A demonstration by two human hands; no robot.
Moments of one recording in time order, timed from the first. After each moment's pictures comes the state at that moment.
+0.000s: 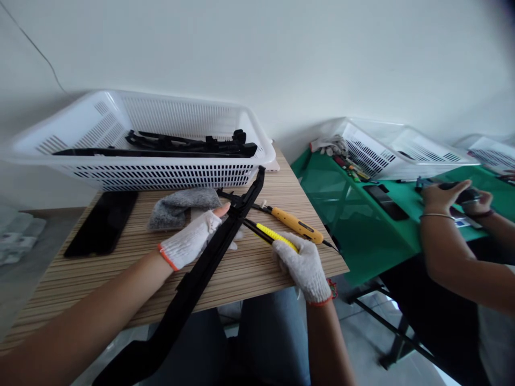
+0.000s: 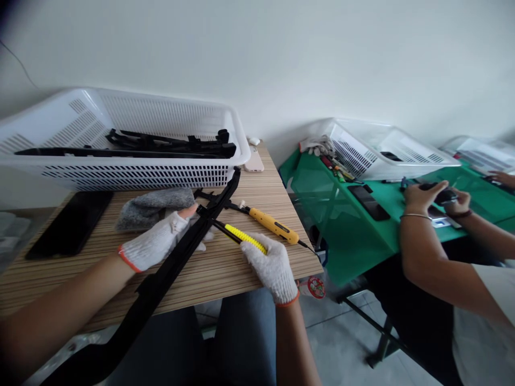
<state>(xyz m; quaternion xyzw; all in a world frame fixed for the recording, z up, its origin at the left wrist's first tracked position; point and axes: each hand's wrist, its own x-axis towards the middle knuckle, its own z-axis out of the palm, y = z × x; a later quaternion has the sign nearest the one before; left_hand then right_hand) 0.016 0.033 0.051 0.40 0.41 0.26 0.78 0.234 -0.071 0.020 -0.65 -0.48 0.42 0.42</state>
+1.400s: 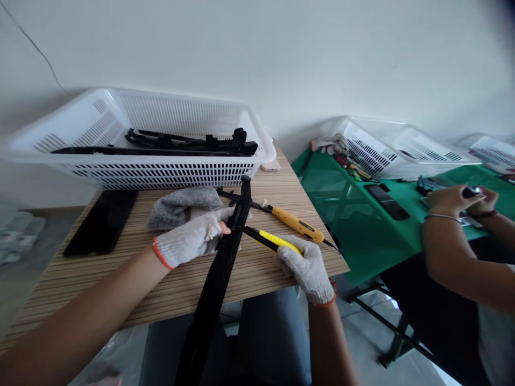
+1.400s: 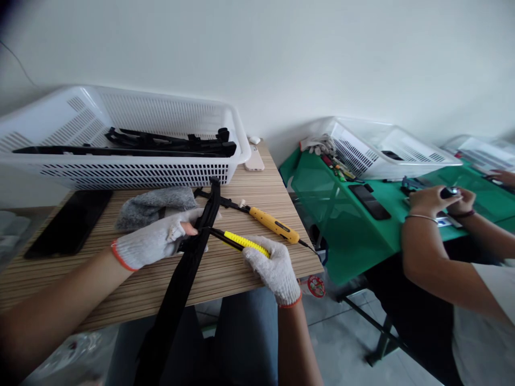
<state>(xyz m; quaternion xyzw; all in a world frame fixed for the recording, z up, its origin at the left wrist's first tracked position) 0.009 0.037 0.046 0.45 0.30 0.23 0.81 0.240 -0.076 0.015 -0.60 -0.47 0.45 0.46</state>
